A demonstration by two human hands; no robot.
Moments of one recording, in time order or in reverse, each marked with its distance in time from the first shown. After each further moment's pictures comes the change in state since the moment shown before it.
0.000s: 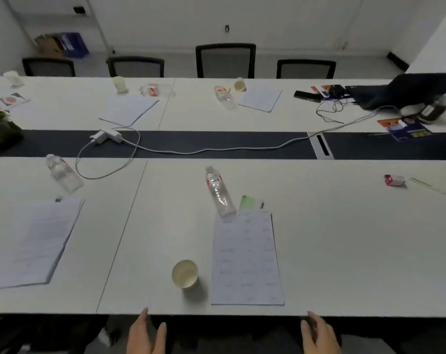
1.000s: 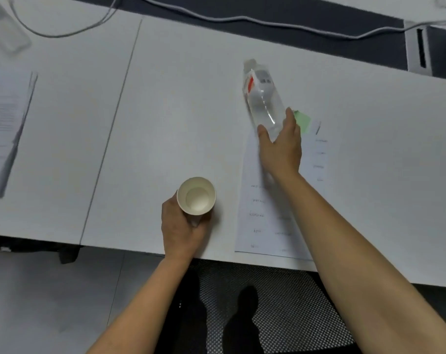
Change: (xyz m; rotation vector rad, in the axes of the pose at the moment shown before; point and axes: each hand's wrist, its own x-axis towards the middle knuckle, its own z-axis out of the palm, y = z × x) left_hand 0.130 0.042 0.097 -0.111 0.073 0.290; right_hand 0.138 -0.249 0.203 -0.144 -0.058 -0.465
